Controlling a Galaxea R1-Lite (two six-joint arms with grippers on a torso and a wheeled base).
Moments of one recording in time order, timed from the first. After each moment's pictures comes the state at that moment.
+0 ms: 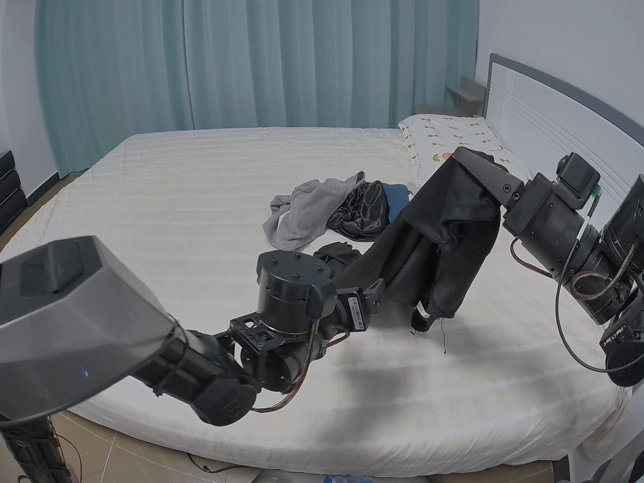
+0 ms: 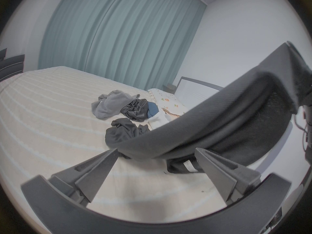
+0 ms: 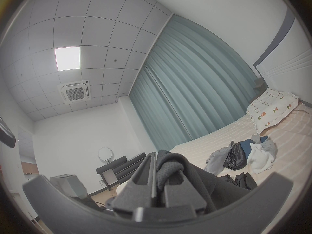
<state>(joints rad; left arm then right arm) -0.78 2.08 -0.92 -0.88 0.31 -0.50 0.58 1.59 -0.60 -1.35 0.12 0.52</state>
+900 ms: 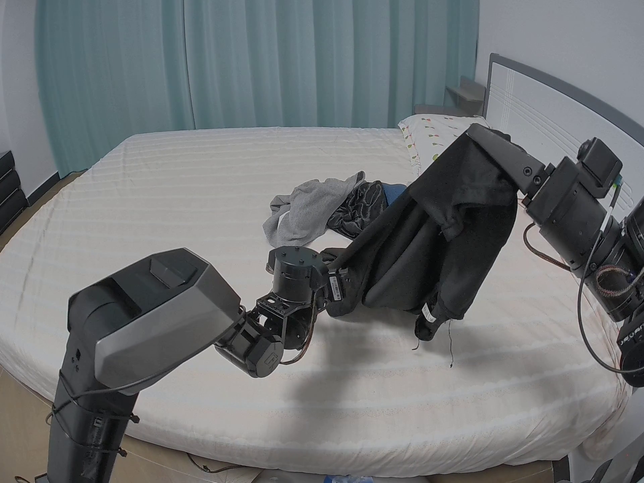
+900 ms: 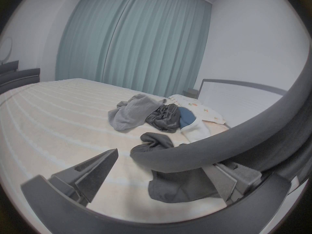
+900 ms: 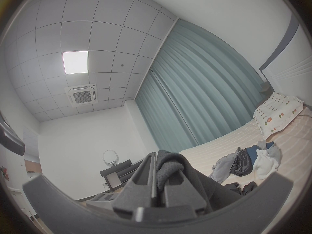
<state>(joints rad) -0.61 2.45 -1.29 -0.92 0.38 -0.37 0.61 1.52 -0.61 -1.34 0.12 0.51</state>
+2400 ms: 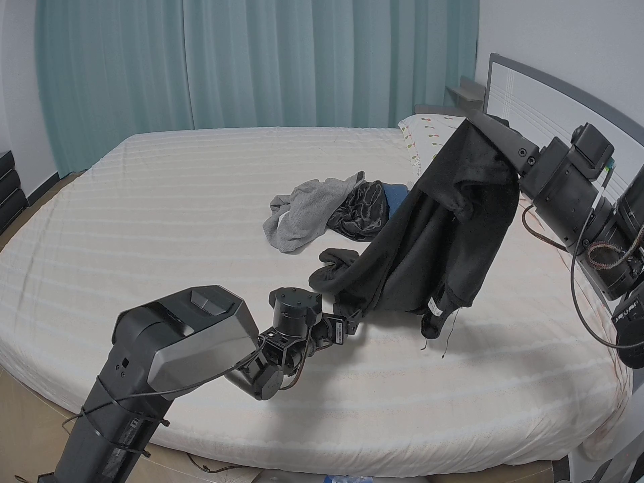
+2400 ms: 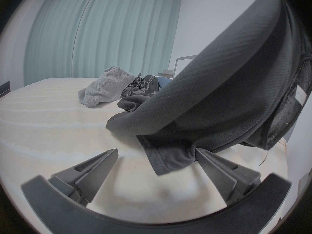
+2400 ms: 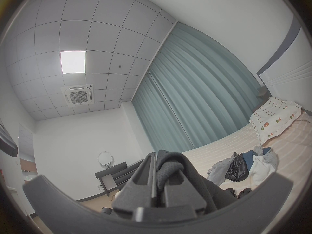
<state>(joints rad) -0.57 2.66 -1.29 -1.07 0.08 -0.19 0.55 1.55 -0.68 -1.31 0.13 0.51</state>
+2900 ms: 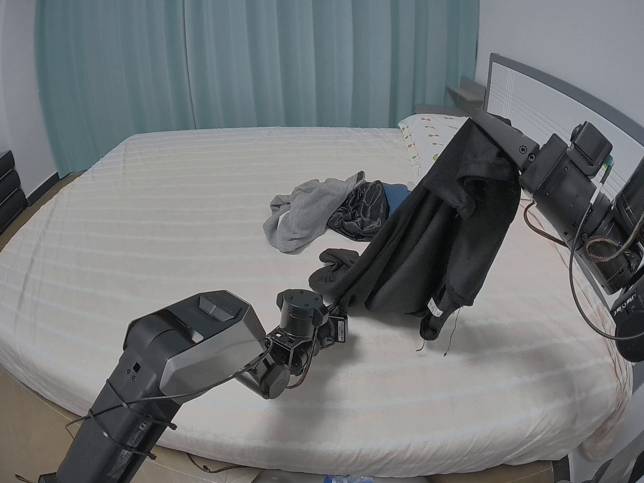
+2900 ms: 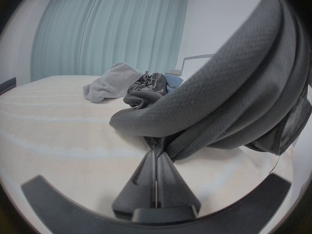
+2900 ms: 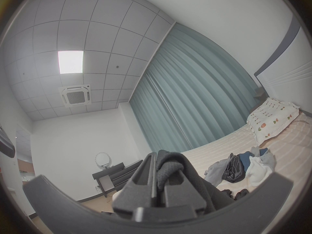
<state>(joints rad) -0.58 2.72 -1.39 -1.02 0.15 -0.22 0.52 1.56 -0.69 -1.30 0.13 0.52</state>
